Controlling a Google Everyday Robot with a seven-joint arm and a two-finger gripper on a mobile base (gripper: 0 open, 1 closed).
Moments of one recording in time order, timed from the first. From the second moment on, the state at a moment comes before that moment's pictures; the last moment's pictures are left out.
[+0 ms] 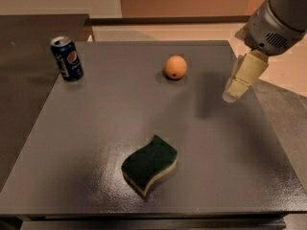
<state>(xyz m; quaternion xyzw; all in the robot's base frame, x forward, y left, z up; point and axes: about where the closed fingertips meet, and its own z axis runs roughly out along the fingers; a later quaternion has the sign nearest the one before) 0.521 -0.190 0.951 -0.56 0.80 0.02 0.22</state>
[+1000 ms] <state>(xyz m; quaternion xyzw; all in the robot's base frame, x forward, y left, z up) 0.619 -0.134 0.902 -0.53 0.80 0.07 0.27</state>
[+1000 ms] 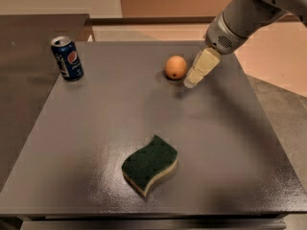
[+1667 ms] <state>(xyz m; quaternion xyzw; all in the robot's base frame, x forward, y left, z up) 0.649 -0.105 0.868 -0.53 0.80 0.11 0.26</state>
